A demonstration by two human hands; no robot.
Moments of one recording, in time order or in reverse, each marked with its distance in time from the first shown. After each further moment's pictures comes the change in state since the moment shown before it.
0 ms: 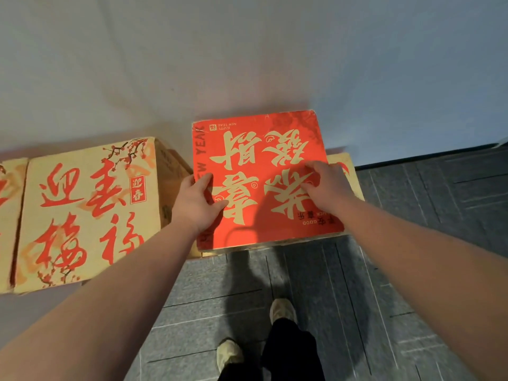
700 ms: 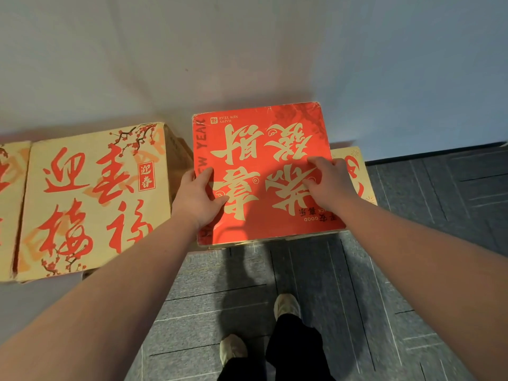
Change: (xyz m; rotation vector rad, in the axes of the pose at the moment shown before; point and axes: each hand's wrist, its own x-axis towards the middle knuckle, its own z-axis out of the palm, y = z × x) left_hand 0.008 -0.042 0.009 -0.008 0.016 0.050; right_hand -0.009 -0.017 0.030 0.015 0.030 0.009
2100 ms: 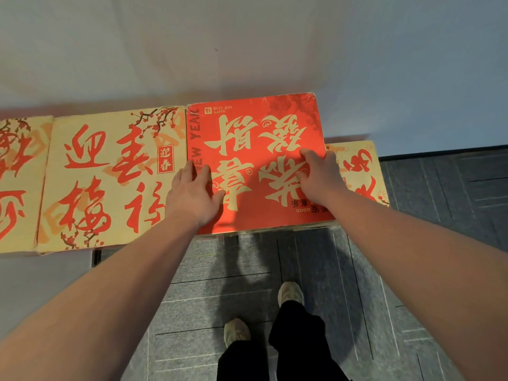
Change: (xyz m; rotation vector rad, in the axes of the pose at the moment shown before) left_hand -0.021 -0.051 -0.014 0.288 0.004 -0.053; right_hand -0.011 -0.044 0.042 -0.110 -0.041 -0.066
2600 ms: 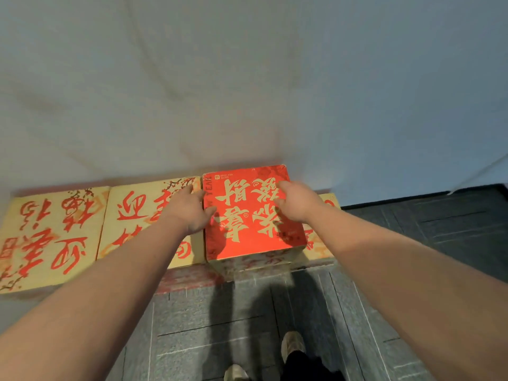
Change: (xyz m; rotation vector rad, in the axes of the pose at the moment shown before) left_hand -0.080 0.027 -0.159 0.126 -0.066 0.130; right_hand -0.108 -0.074 -0.126 -0.213 -0.054 -0.177
